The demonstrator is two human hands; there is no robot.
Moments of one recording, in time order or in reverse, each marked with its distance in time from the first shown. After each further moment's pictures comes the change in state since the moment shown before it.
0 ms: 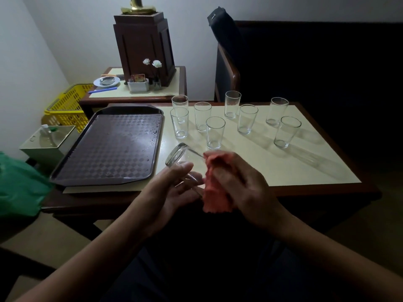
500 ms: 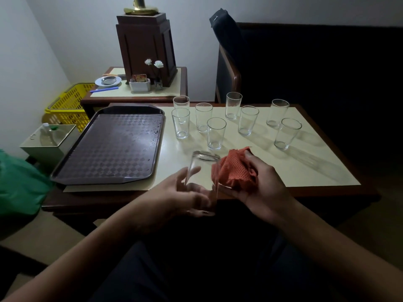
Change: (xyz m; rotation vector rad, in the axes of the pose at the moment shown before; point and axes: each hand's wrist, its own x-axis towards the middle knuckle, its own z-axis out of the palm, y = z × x) left_hand -0.007 0.010 0.001 0.350 -0.187 -0.175; right_hand 0.020 0.013 -0.011 0.856 0.230 0.660
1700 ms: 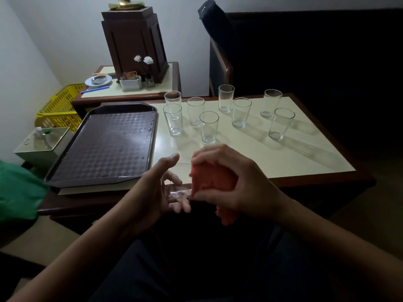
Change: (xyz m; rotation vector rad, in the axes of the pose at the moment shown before) left_hand 0.000 0.006 0.002 -0.170 0.181 -0.046; right_hand -0.023 -0.003 -0.001 -1.080 -0.372 -0.799
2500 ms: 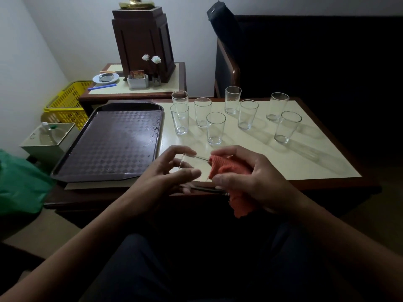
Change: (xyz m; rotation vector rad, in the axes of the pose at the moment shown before) left_hand -0.004 0.010 -0.010 0.306 -0.037 0.307; right_hand 0.004 -0.003 -0.007 0.409 -0.001 0.401
